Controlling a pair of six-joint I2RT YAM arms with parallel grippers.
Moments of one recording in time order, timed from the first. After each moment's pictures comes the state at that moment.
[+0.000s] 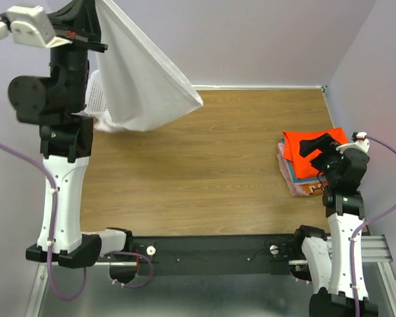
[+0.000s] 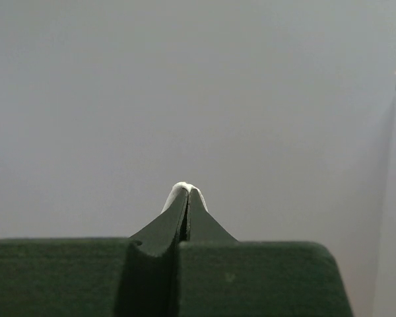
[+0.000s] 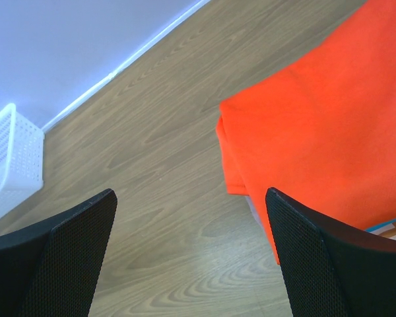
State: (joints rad) left arm -0.18 1.27 1.90 0.16 0.04 -0.15; right arm -0.24 0.63 0.67 -0.32 -0.13 0.52
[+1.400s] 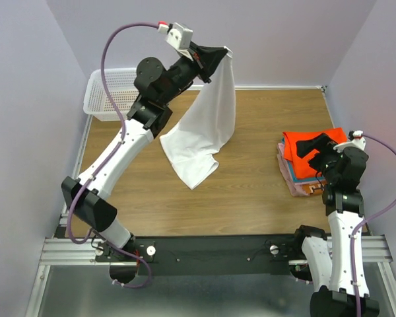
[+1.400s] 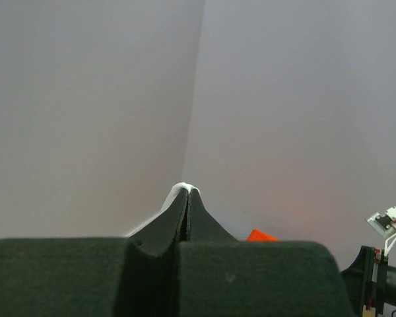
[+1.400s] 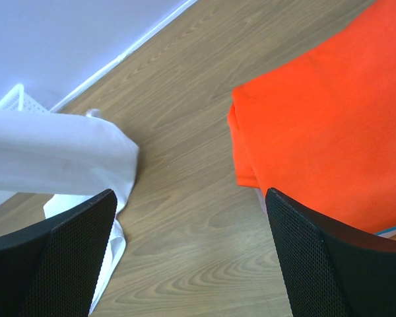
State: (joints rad) left arm -0.57 1.58 1.73 0.30 0.30 -0.30; right arm -0.24 0.65 0.67 -0.32 -0.19 0.51
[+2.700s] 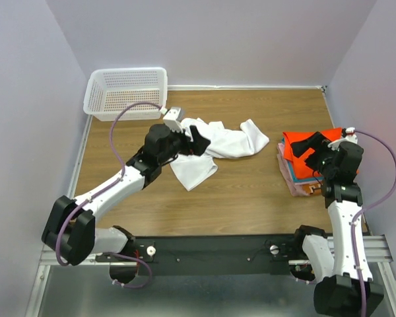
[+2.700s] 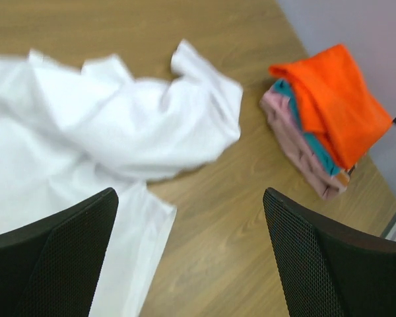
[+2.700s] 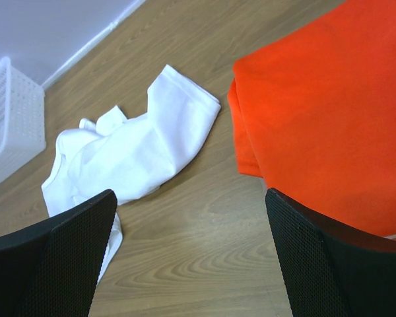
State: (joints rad) left arm -0.57 1.30 0.85 0.24 0.15 -0.47; right arm -0.24 0.74 0.66 -0.30 -0.25 0.51
